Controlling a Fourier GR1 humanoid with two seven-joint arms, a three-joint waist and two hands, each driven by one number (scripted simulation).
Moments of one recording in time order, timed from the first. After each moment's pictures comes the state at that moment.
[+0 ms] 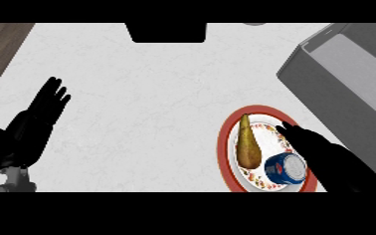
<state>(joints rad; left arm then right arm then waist) -0.01 0.32 0.09 -1.63 0.32 0.00 0.23 0.03 -0.51 0.31 -2.15 0.51 0.62 0.70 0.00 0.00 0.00</state>
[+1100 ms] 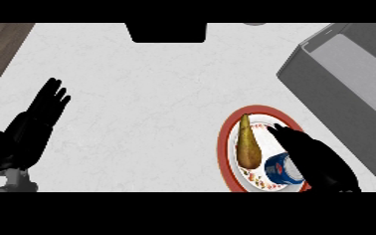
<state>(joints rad) -0.01 0.25 0.16 -1.65 0.26 -0.06 0.26 0.04 -0.38 0.31 -1.95 0.75 0.67 0.56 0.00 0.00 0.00</state>
